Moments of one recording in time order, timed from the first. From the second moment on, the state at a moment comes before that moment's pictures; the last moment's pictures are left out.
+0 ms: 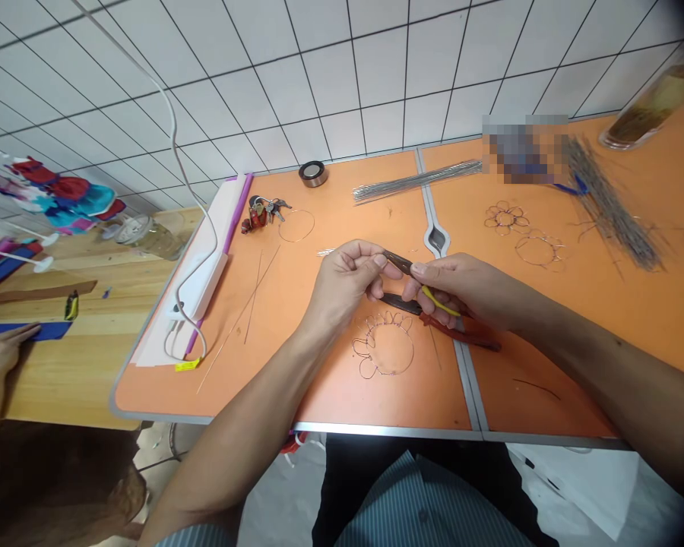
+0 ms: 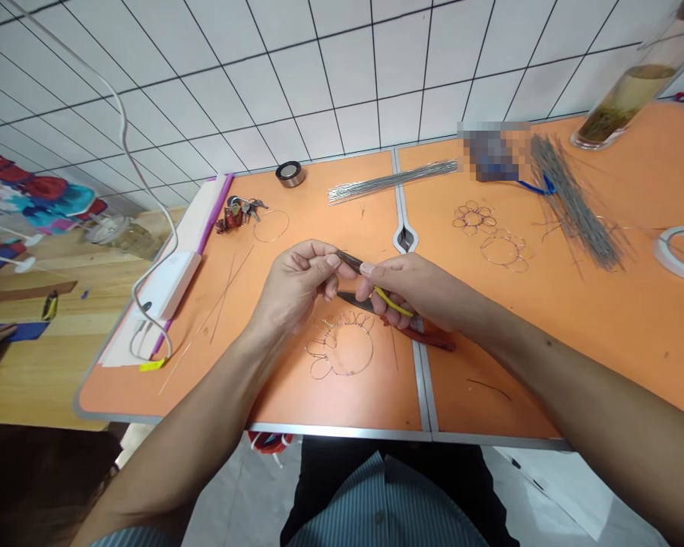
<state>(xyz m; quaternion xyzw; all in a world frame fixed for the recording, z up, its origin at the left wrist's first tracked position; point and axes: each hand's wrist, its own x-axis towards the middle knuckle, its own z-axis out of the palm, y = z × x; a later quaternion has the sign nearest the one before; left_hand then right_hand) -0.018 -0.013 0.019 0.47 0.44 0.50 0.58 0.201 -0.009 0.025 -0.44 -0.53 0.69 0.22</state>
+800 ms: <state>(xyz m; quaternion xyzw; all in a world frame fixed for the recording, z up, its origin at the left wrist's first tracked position) -0.018 -0.012 0.018 0.49 0.46 0.47 0.58 0.203 -0.009 0.019 -0.42 -0.53 0.69 0.24</state>
